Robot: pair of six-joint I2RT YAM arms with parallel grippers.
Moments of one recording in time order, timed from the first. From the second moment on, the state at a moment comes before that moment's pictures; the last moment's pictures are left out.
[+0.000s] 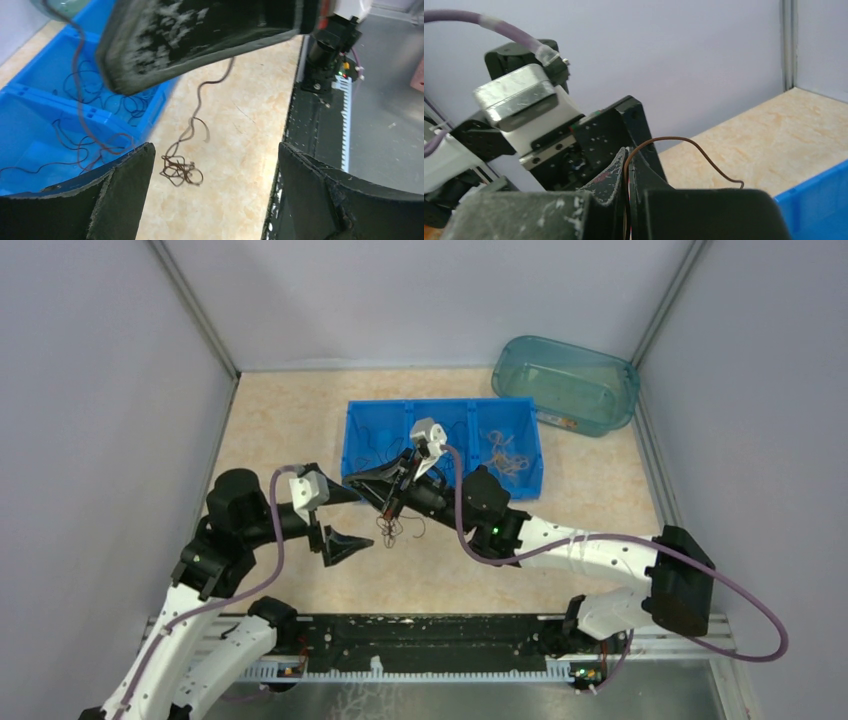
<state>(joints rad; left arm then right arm) -0.44 0.63 0.85 -0.51 0.83 0.21 1.14 1.31 0.94 0.70 -0.06 0.37</state>
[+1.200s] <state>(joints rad) -0.44 0.49 0.78 -0.25 0.80 -0.05 1.30 1.39 1.16 0.77 -0.01 0.35</state>
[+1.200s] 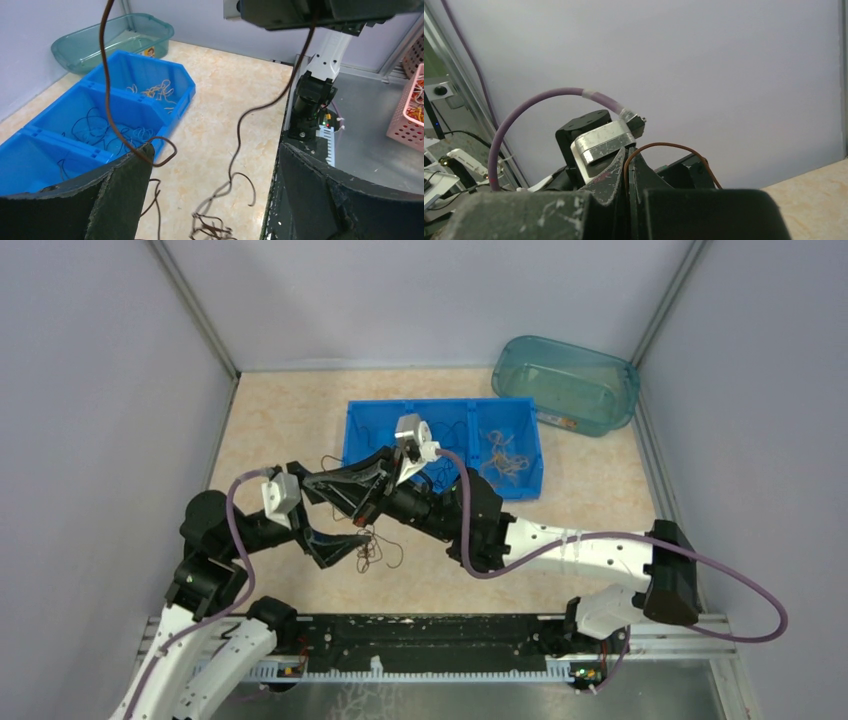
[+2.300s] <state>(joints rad) -0.43 0.52 0.76 -0.10 1.03 -0.20 1.33 1.47 1.20 0.78 -0.01 0.34</state>
